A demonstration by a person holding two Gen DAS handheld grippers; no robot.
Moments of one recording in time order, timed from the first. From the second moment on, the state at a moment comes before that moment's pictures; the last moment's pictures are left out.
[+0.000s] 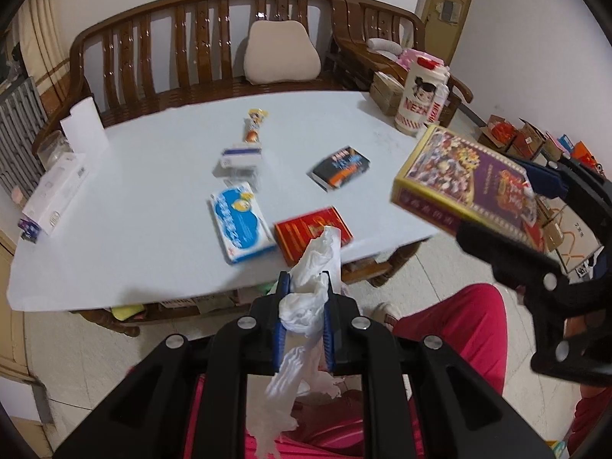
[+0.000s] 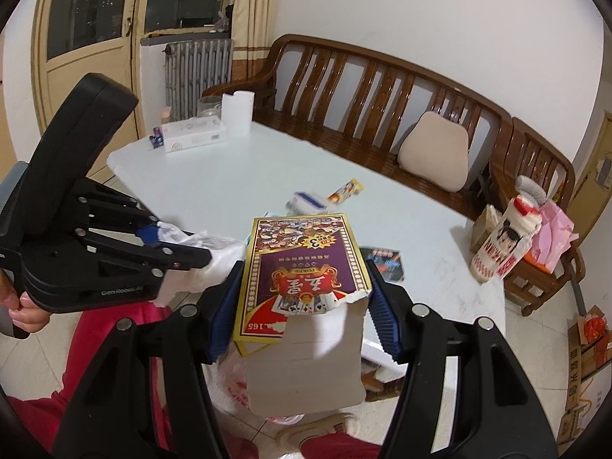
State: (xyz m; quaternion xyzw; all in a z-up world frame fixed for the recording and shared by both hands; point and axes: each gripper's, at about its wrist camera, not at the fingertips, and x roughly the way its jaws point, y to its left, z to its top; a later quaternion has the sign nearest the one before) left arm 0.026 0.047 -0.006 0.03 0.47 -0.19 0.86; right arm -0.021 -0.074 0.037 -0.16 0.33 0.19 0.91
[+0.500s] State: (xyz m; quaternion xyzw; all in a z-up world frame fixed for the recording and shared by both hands) left arm 0.004 0.023 -0.081 0.03 0.52 -0.21 0.83; right arm -0.051 -0.088 -0.037 -0.14 0.40 0.17 0.89
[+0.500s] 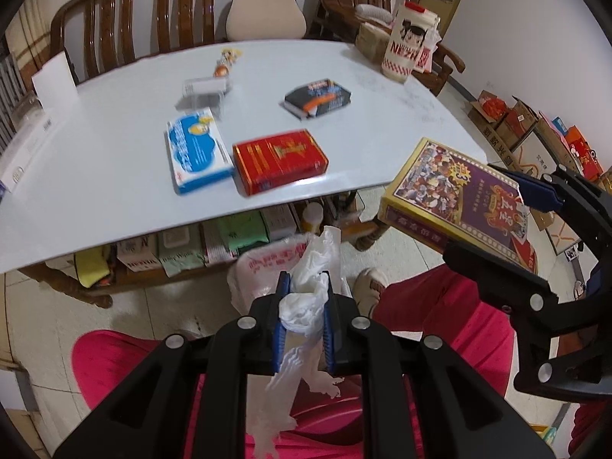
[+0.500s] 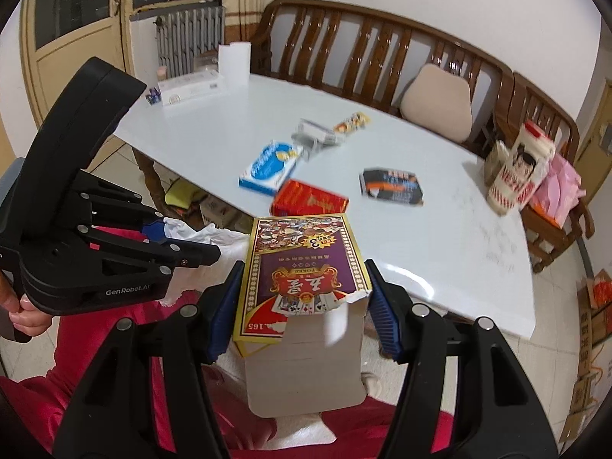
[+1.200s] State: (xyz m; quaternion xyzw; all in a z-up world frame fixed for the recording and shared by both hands) left arm 0.019 0.021 -0.159 0.01 0.56 -0.18 0.81; right arm -0.030 -0.105 -0.130 -0.09 0.48 0.15 0.86
